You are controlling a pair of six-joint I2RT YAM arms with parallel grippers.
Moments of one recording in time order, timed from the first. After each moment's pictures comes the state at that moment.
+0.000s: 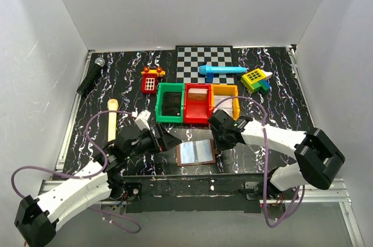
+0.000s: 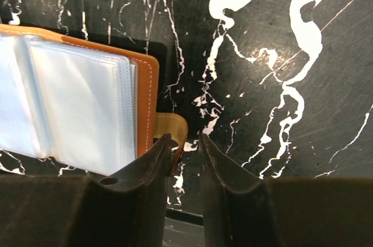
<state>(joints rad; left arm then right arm) -0.74 0.59 0.31 -0.06 0.19 -0.96 0.88 1.39 0.77 -0.61 0.09 0.61</state>
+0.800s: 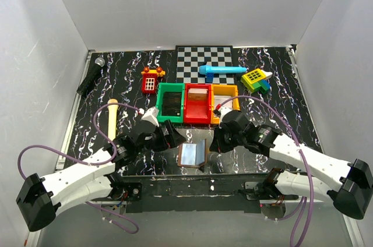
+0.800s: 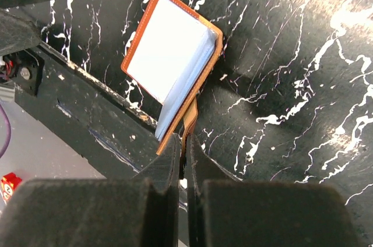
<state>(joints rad) -0.87 0.85 0.48 -0.20 -0.04 -0.99 0.92 1.00 0.73 -0.56 -0.11 0.59</state>
